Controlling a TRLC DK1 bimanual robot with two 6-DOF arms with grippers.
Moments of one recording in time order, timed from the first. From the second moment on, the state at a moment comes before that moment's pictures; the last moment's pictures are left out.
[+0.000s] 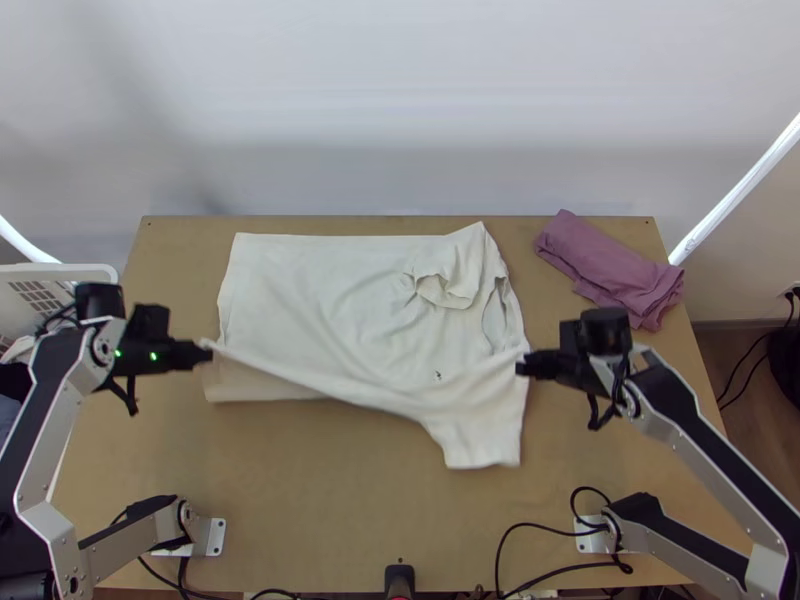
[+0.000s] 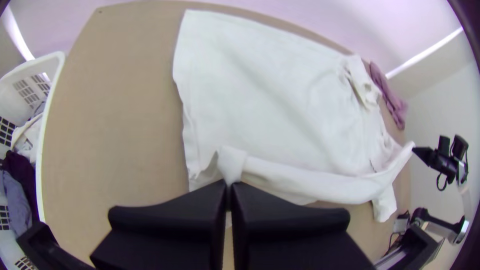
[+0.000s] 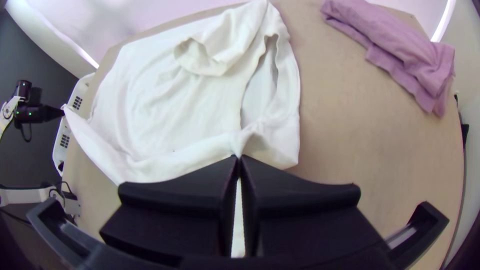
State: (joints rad) left arm 0.23 1.22 1.00 -0.86 0.36 0.16; right arm 0.34 1.10 0.78 -0.51 -0.17 0.30
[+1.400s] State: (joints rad) left arm 0.16 1.53 2.12 -0.60 0.09 -0.26; right arm 0.17 1.76 2.28 -0.49 -0.10 0.14
